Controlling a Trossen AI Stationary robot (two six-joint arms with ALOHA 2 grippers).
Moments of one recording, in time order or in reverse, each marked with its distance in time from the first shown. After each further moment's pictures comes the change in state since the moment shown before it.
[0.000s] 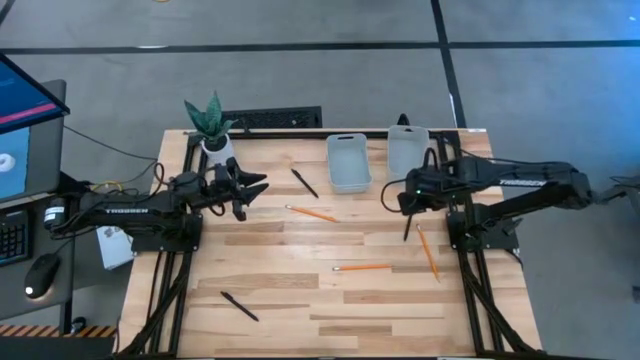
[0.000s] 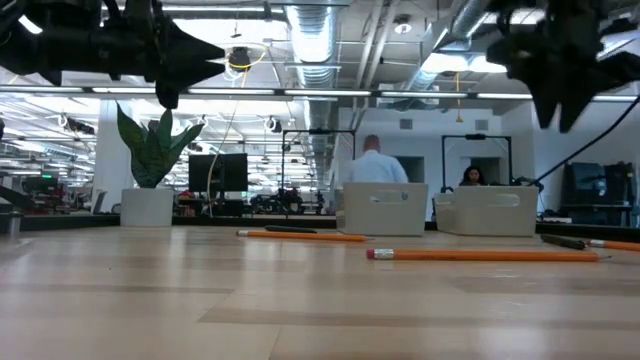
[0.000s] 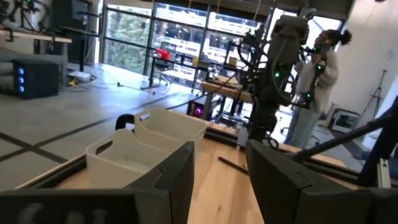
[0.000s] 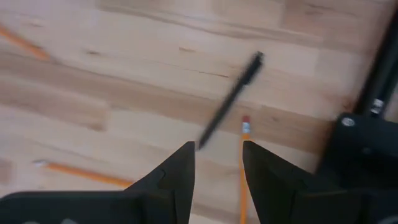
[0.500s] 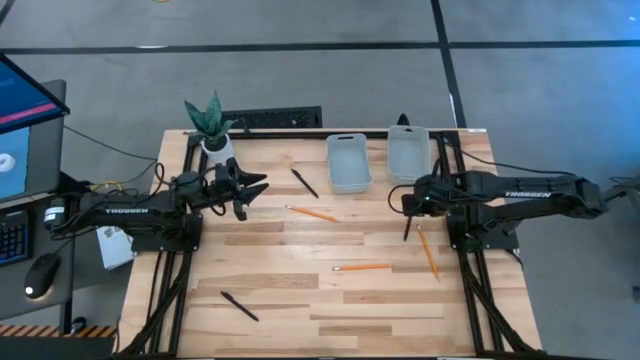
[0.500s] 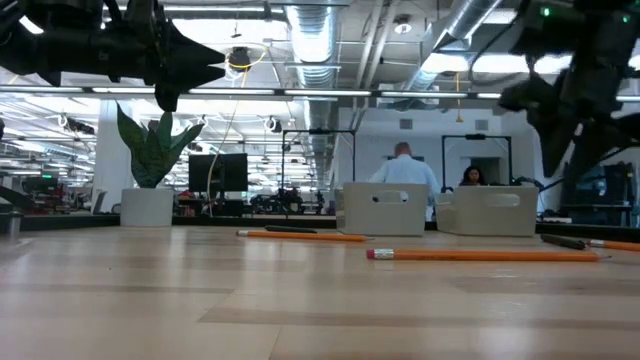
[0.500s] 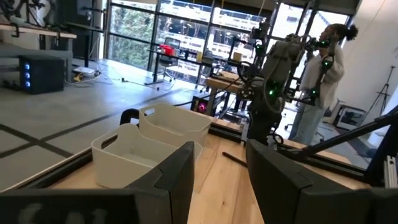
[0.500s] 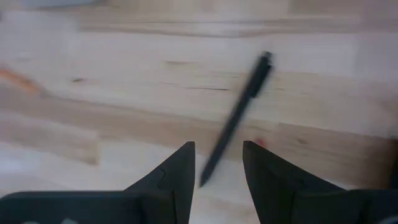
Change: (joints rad) left arm 0.000 0.000 0.000 -0.021 -0.010 -0.001; right arm -0.053 -0.206 -0.369 0.323 -0.001 0.092
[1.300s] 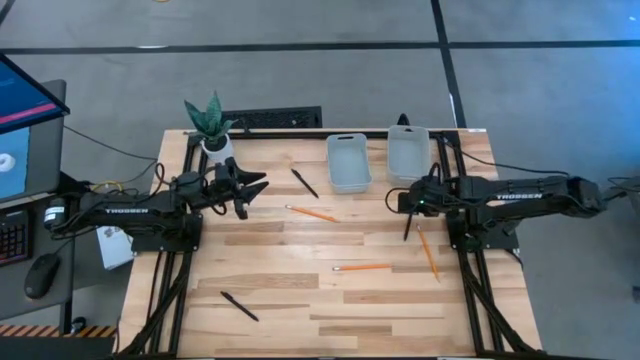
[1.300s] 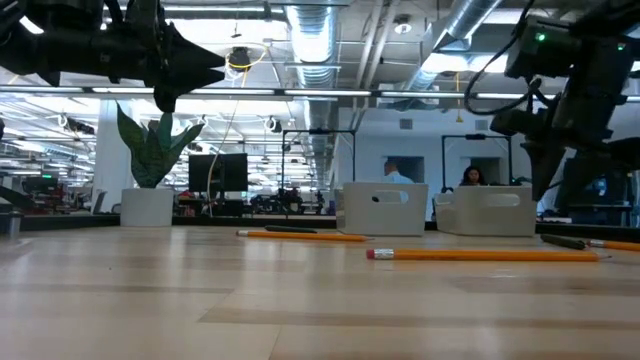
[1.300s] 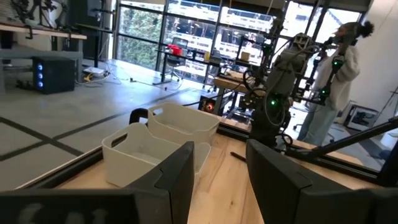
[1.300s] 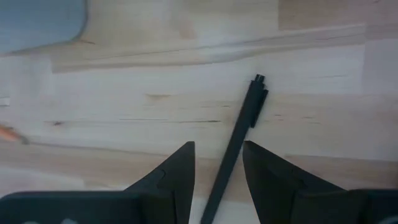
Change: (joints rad) left arm 0.000 0.000 0.000 -0.010 -0.037 0.010; right arm -0.011 0.056 -0.105 0.165 0.088 0.079
